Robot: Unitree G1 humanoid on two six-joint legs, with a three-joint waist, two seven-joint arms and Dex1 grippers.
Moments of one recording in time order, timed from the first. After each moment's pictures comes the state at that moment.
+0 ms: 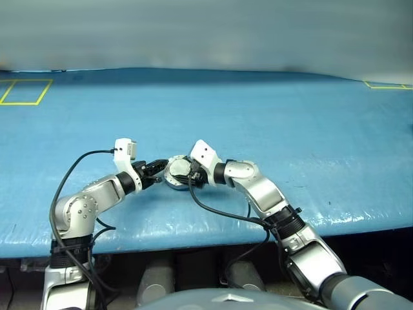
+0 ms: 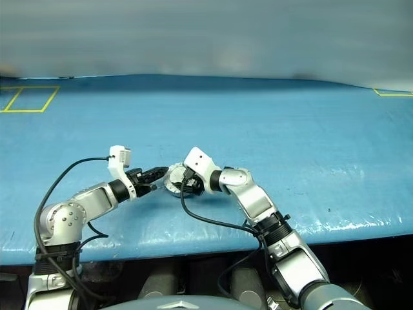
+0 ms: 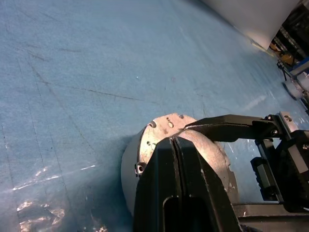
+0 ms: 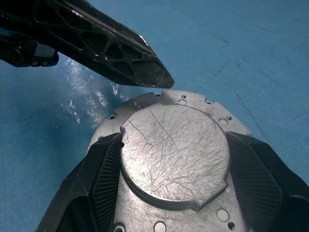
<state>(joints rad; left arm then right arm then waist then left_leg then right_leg) -0.22 0.37 0.21 -0.19 -0.81 1.06 -0.31 -0.53 -0.19 0.42 0.13 0.06 0.47 0.70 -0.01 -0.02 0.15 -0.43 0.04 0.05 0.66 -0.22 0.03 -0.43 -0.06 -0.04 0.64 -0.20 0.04</state>
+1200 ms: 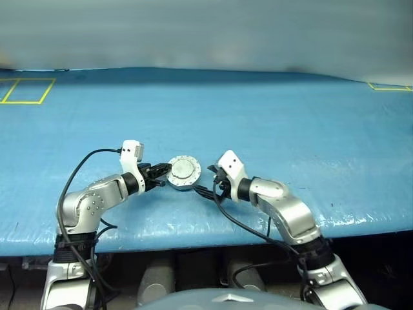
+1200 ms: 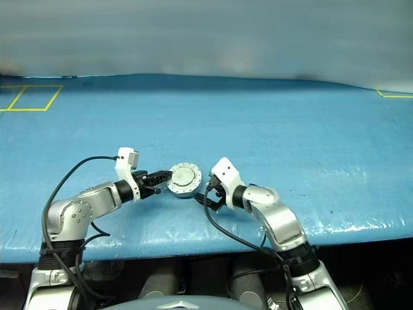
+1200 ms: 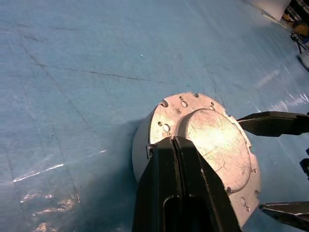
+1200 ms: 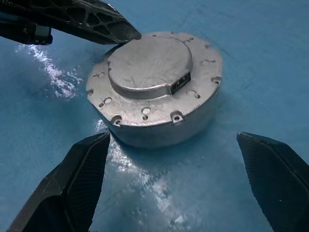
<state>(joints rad) -0.25 0.38 0.16 -0.17 -0.72 1.06 -0.38 -0.22 -0.28 0.23 -0.28 0.20 0.74 0.63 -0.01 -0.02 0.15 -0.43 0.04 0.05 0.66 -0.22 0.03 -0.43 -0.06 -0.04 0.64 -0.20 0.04</state>
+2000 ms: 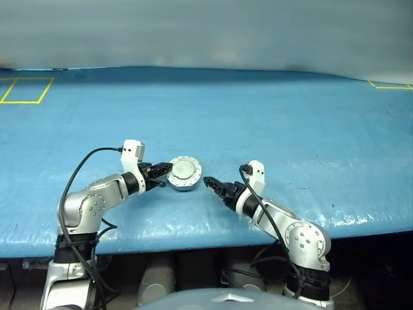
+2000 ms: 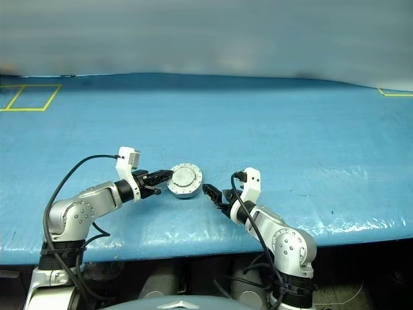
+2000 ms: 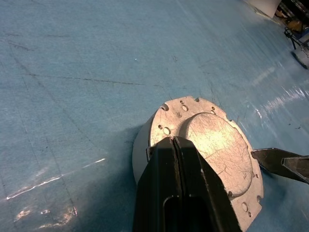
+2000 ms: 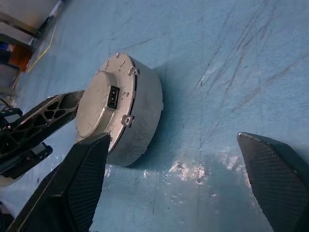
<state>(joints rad) -0.25 0.38 0.14 -0.17 -0.68 1.02 -0.44 -0.06 0.08 -0.14 -0.39 0.84 1.13 -0.01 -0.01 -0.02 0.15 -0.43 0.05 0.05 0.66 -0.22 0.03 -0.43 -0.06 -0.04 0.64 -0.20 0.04</state>
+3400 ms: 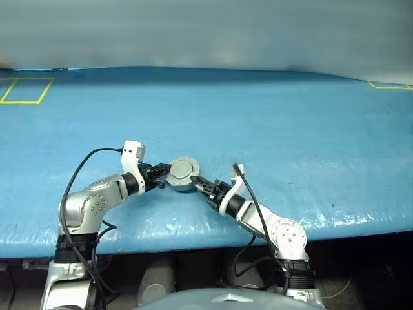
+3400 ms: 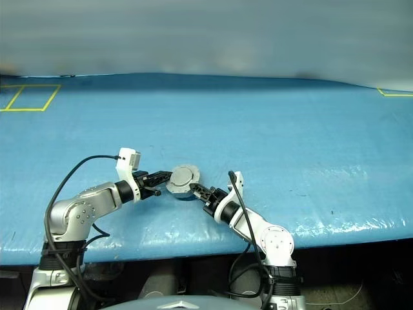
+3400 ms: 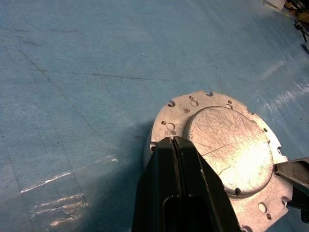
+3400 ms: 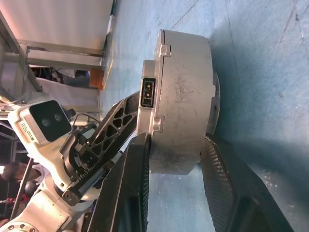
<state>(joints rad) -0.25 0.38 0.13 -0.16 -0.64 1.02 -0.45 -0.05 0.08 -0.02 -0.12 1.27 0.95 -0.10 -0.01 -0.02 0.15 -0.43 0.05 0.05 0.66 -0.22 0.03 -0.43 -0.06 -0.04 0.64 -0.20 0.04</state>
